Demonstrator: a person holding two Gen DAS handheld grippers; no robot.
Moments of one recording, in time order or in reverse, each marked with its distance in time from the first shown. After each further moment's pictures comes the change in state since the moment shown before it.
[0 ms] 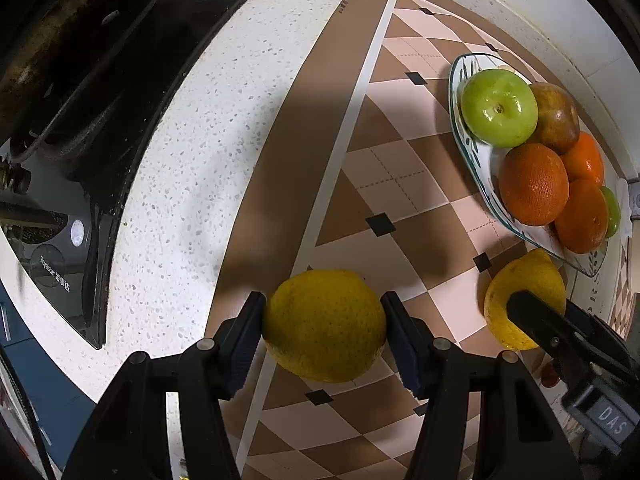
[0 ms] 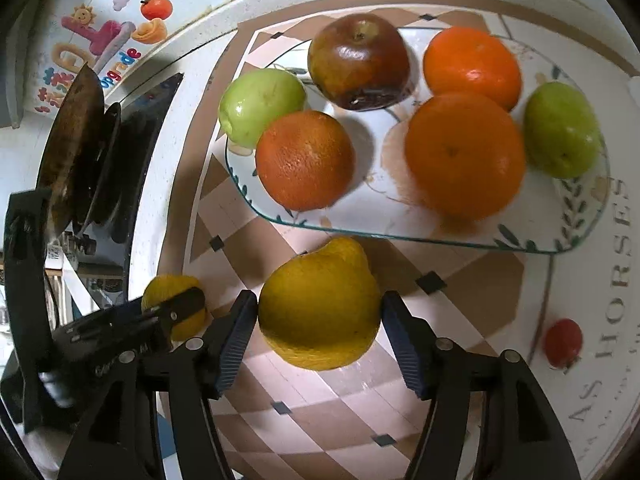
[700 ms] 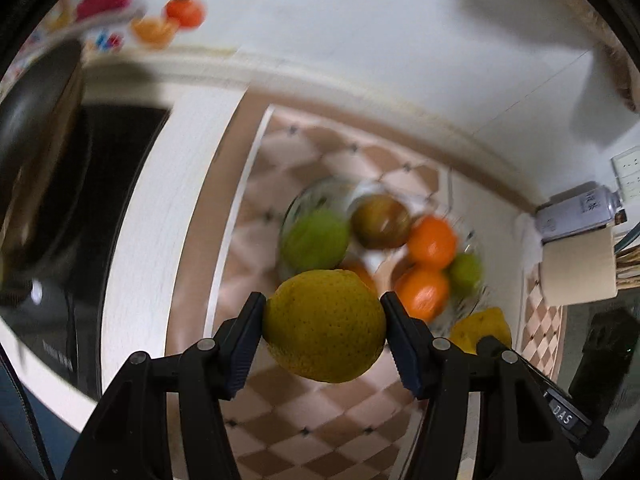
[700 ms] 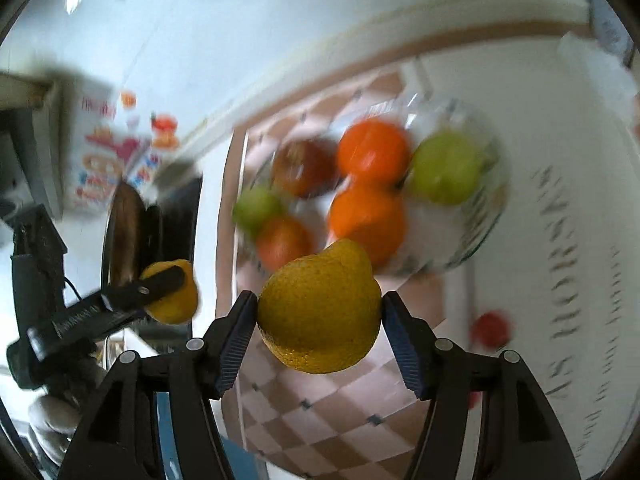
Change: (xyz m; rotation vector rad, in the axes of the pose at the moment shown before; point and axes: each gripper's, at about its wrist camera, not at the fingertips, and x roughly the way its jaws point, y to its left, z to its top) left arm -0.117 -0.070 0.067 0.124 -0.168 -0.211; right arm -0.113 -0.087 0.001 0.257 -0.231 0.168
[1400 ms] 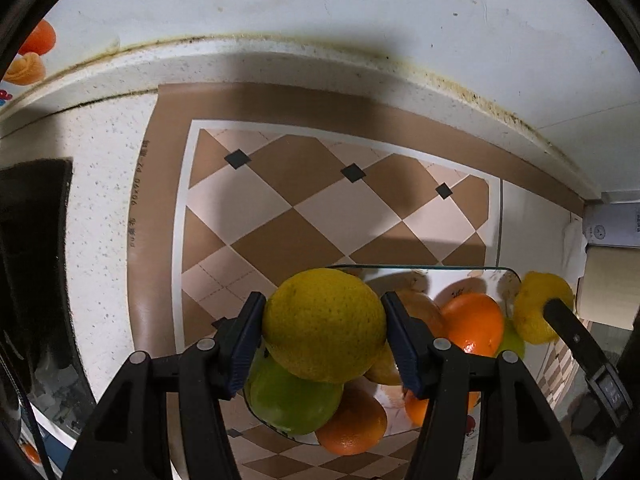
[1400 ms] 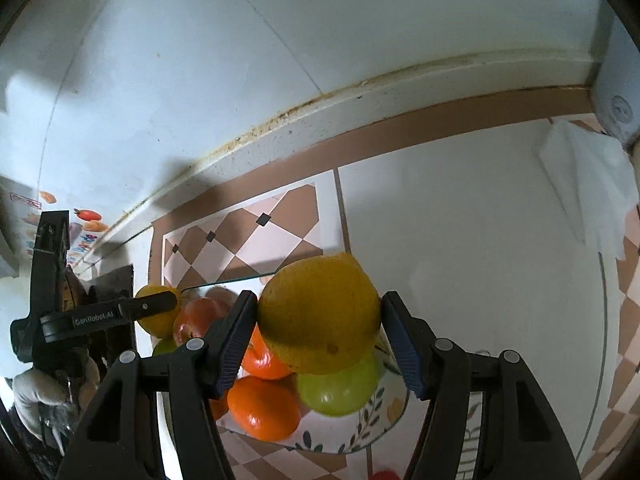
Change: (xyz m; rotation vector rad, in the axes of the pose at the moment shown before) left arm 0.130 -0.019 0.099 0.059 0.283 0.074; right arm 0.047 -0.050 0.137 0.018 0.006 -0.154
